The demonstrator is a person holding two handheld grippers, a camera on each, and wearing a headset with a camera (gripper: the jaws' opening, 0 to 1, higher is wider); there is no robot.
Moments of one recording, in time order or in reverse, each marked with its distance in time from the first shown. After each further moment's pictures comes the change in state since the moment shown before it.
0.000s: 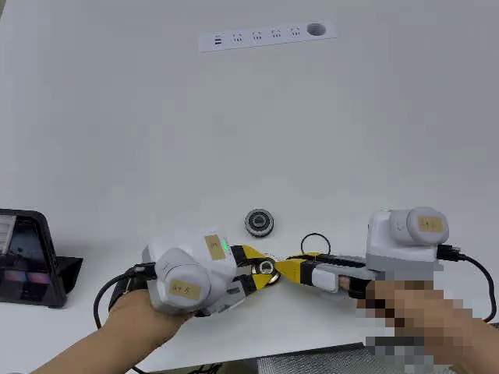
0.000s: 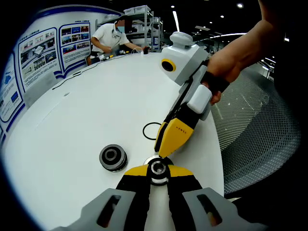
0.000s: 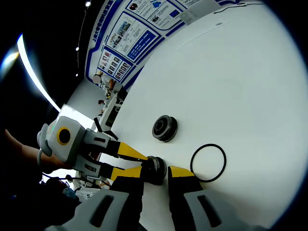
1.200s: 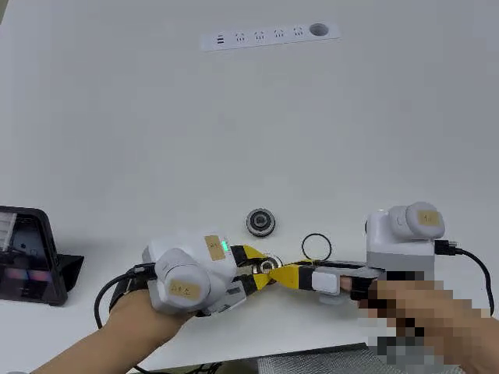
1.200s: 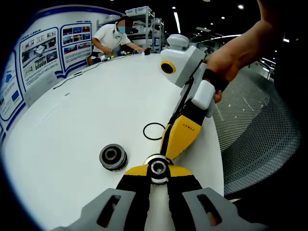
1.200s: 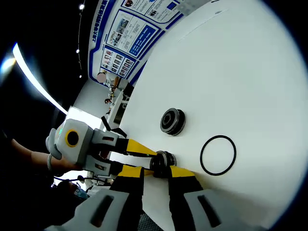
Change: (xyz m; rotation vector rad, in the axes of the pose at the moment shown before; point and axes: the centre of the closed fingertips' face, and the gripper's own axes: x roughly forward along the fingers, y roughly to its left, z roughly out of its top) left arm 0.000 0.000 -0.001 -0.009 -0.011 0.005; right arm -0.005 0.012 -0.007 0.074 0.051 0.078
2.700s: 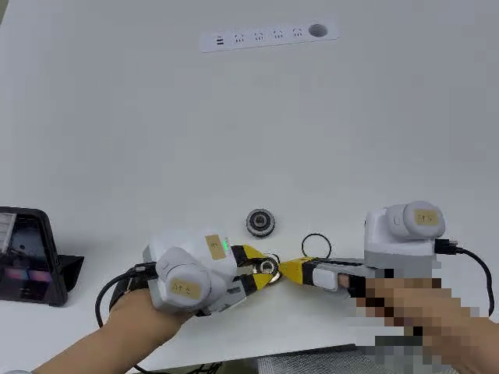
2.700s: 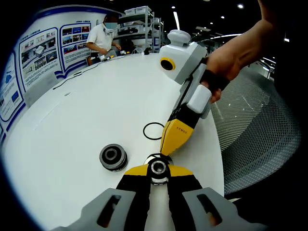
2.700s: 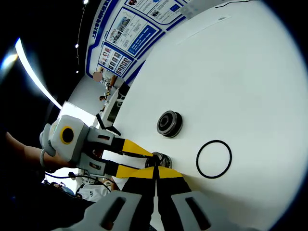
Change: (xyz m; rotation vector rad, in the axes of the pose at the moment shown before) left arm 0.000 0.000 0.000 0.005 0.005 0.000; right arm 0.001 -0.005 0.002 -0.062 0.003 -0.065
